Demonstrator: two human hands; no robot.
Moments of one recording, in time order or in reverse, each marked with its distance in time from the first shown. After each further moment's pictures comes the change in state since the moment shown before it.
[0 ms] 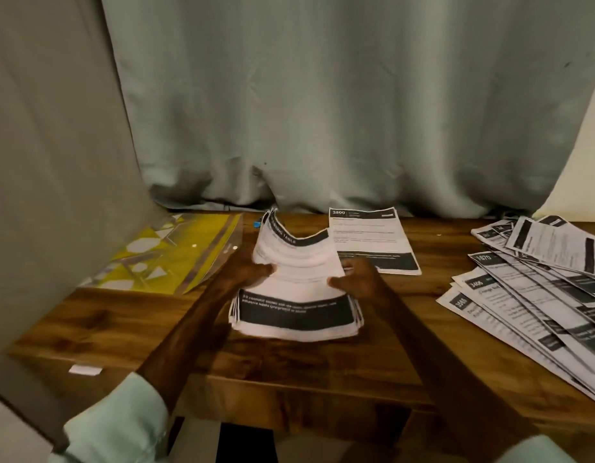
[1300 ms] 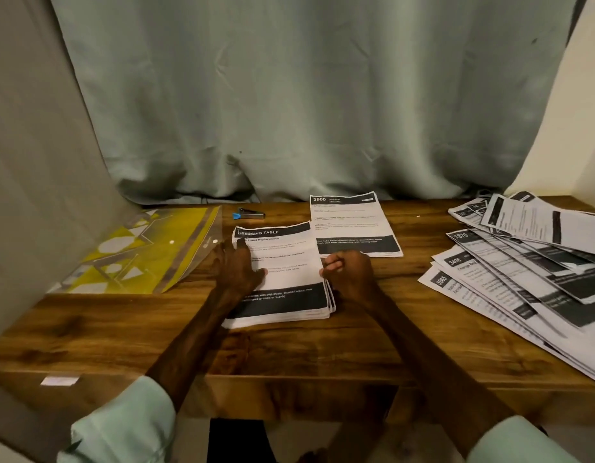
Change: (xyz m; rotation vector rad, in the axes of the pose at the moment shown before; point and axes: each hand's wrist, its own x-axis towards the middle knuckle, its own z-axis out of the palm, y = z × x) left_hand 0.016 -0.019 0.046 0.475 0.234 0.105; right_hand 0.013 0.048 0.012 -0.131 0.289 -0.181
